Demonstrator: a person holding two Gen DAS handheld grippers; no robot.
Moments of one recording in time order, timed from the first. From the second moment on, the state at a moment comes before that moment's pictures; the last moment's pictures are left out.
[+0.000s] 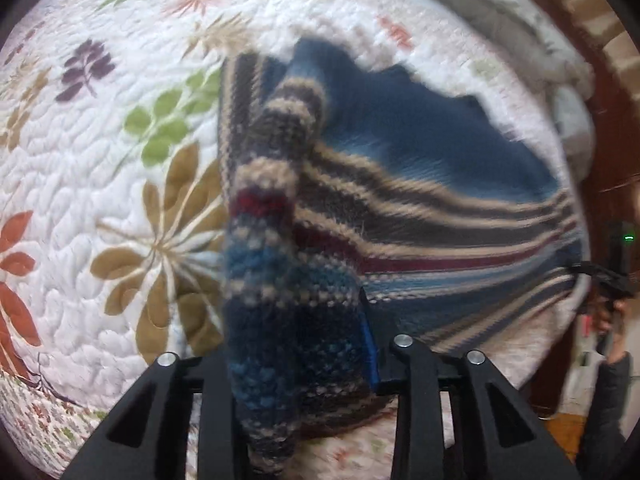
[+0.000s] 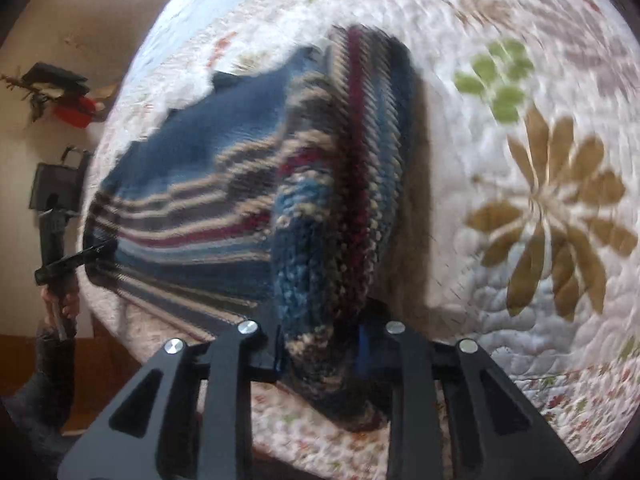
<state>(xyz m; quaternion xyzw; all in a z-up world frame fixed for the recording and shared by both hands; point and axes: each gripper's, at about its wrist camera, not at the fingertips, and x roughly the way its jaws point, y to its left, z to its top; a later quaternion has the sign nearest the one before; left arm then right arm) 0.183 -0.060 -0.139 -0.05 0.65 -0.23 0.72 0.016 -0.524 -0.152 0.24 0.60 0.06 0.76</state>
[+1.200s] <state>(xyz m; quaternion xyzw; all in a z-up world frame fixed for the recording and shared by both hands) 0.259 -0.126 -0.121 0.07 0.60 -0.16 0.78 0.173 -0.492 -0.140 0.12 0.58 0.05 0.80</state>
